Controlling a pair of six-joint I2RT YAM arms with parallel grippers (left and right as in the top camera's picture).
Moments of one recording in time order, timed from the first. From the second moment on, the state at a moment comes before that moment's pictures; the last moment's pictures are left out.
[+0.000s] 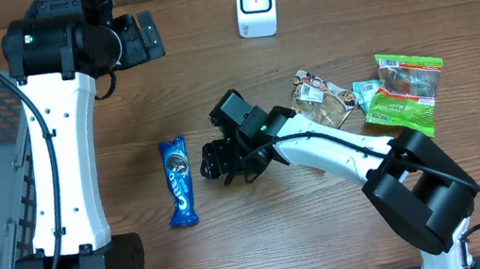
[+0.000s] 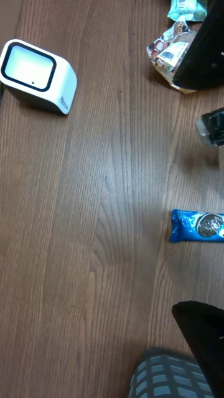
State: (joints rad) left arm -0.08 1.84 2.19 -1.37 0.00 -0.28; right arm 0.79 2.00 1.36 -0.48 -0.43 0.74
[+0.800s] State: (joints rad) left arm -0.08 1.84 2.19 -1.36 0.00 -0.28; right arm 0.80 2.00 1.36 -0.43 -0.38 0.76
